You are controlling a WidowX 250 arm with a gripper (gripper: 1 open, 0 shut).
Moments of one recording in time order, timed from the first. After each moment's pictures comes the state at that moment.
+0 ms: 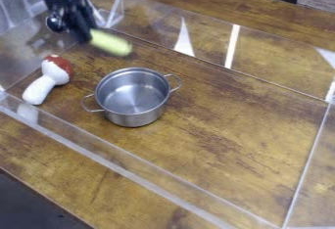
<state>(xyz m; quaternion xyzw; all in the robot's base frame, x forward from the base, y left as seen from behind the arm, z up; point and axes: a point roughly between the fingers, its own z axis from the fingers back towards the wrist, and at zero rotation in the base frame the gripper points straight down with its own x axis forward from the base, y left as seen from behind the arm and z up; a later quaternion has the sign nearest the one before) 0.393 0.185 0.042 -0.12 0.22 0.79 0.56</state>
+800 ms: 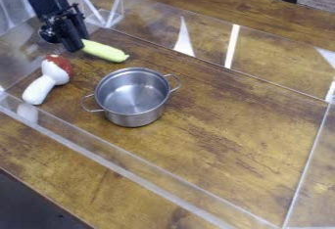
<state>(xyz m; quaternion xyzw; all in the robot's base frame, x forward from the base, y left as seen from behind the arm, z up) 0.377 0.190 0.041 -0.12 0.20 0.80 0.55</state>
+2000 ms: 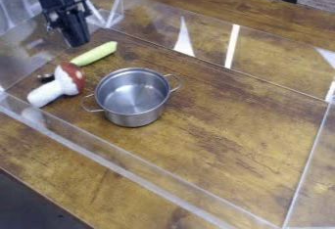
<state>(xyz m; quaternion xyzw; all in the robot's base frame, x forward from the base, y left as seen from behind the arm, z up) 0.380 0.187 0.043 -0.09 0.21 0.74 0.63</state>
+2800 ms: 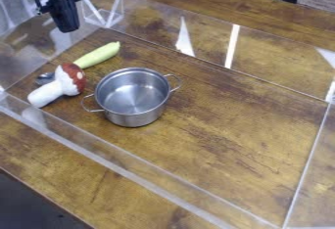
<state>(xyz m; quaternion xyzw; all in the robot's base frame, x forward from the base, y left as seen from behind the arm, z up) 0.376 0.192 0.073 -0.06 0.16 0.76 0.63</state>
